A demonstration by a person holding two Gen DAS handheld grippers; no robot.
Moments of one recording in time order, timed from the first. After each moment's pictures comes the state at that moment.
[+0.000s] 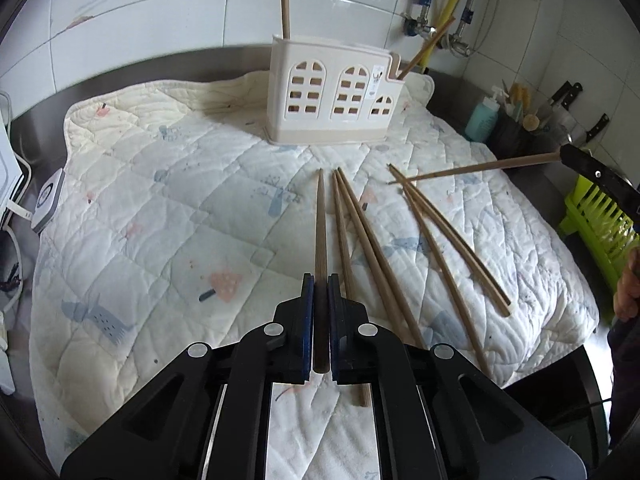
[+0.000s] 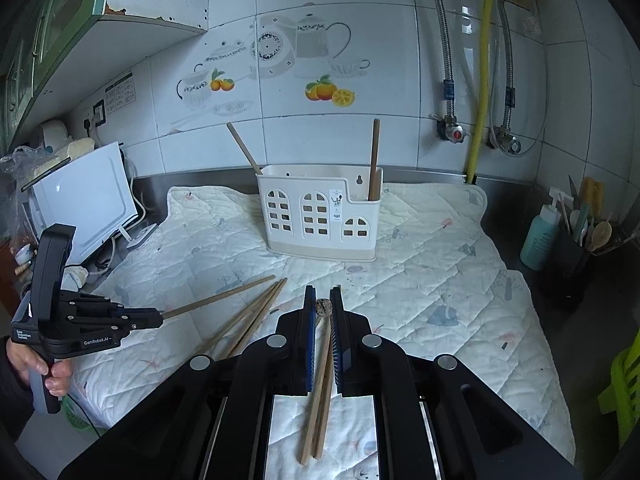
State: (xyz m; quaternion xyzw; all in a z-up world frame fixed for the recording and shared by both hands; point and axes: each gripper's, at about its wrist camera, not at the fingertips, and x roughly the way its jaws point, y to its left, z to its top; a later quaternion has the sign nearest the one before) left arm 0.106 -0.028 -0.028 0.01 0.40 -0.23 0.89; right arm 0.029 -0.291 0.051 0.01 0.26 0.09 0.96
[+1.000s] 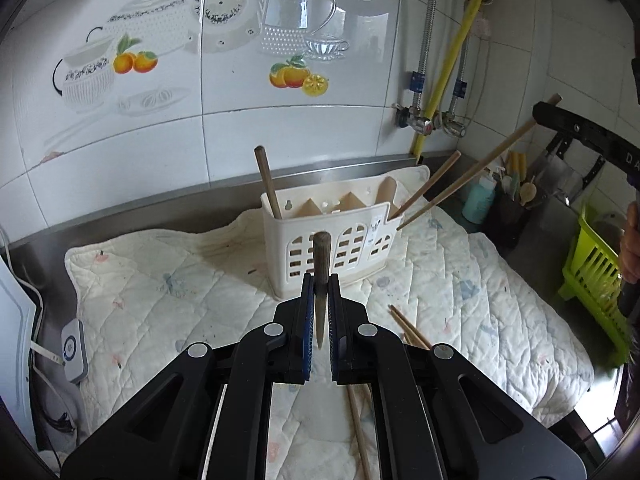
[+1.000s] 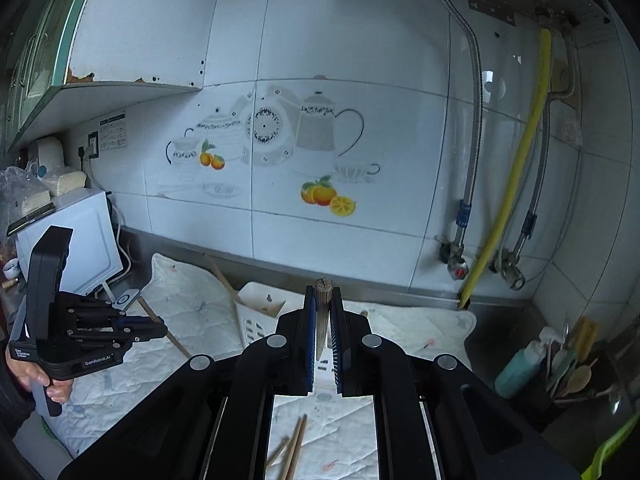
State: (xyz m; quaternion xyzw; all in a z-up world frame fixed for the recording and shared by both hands) left arm 0.194 -0.057 0.090 0.04 0.31 -0.25 0.92; right arm 0.135 -0.292 0.187 -0.06 0.20 0.10 0.97
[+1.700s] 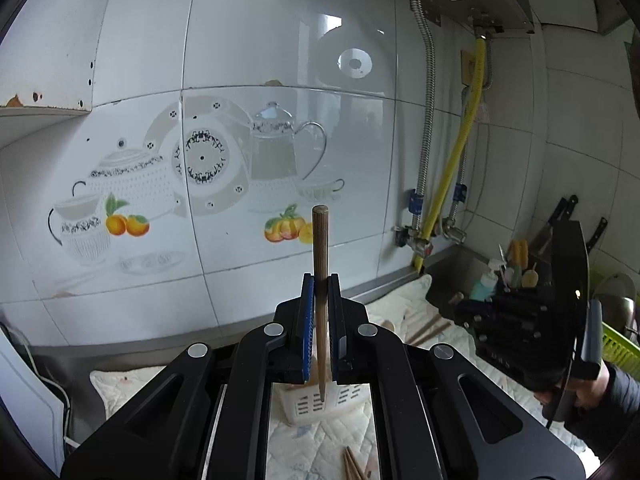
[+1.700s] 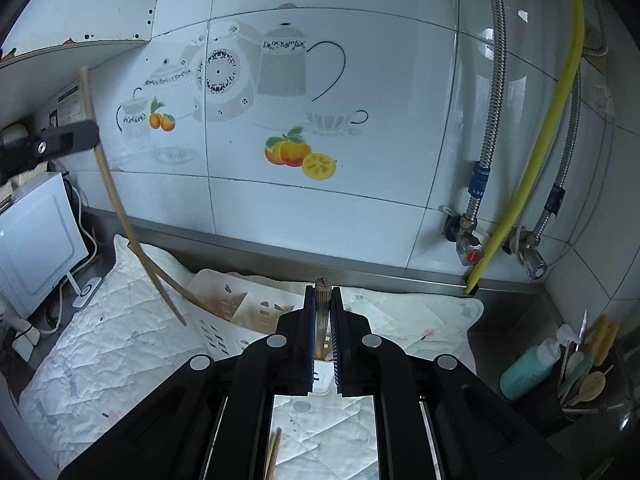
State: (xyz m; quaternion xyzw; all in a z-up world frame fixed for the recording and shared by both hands) left arm 0.240 -0.094 0.214 0.04 0.18 -0.24 0.95; right arm 0.232 -0.300 0.146 -0.06 0.28 0.07 0.96
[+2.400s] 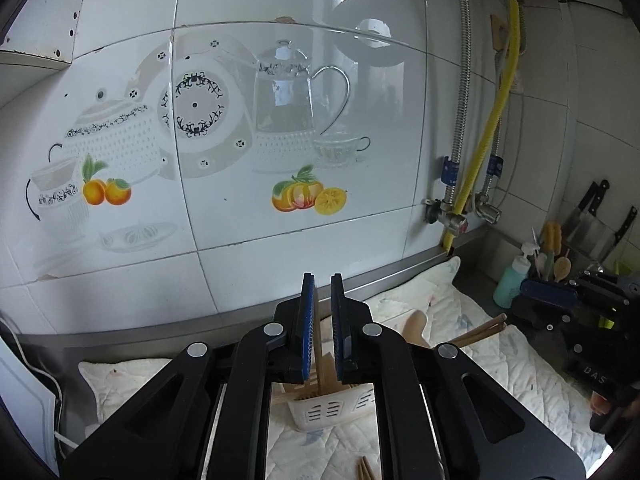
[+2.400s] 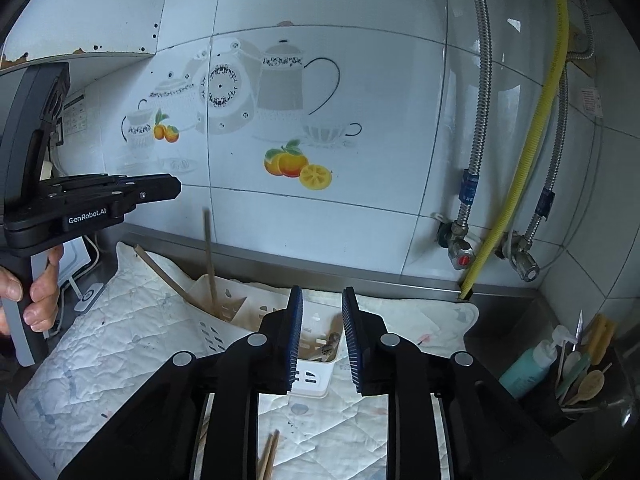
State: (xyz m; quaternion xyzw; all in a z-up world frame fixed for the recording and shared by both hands) left arm 0.286 -0.110 0.172 0.04 0.22 -0.21 0.95; right arm 0.210 -0.306 0.152 -0.05 0.25 0.07 0.97
